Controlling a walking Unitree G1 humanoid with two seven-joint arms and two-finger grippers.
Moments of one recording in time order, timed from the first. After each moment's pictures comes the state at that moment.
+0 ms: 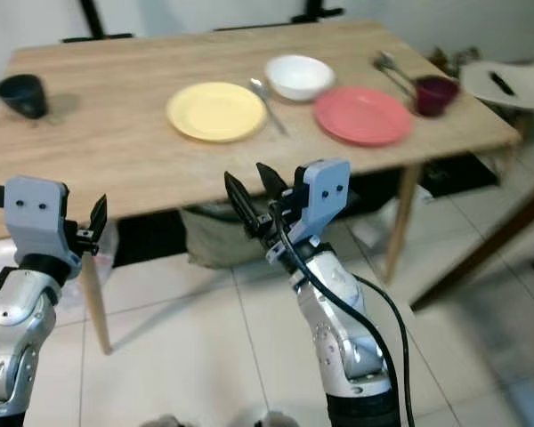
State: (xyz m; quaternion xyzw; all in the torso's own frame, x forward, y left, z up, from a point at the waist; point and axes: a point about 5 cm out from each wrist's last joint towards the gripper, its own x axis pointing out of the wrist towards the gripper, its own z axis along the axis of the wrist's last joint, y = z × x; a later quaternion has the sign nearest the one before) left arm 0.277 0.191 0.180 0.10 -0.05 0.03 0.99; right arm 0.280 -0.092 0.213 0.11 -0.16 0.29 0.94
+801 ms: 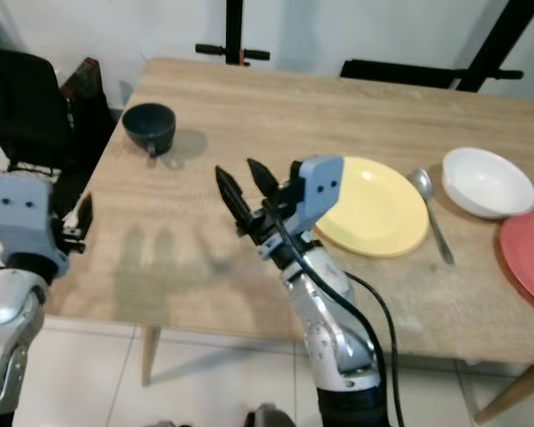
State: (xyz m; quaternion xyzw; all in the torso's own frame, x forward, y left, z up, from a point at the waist) left arm 0.278 0.188 0.182 0.10 -0.06 0.03 0.99; right arm 0.284 -0.098 0.214 0.14 -0.15 0.29 0.94
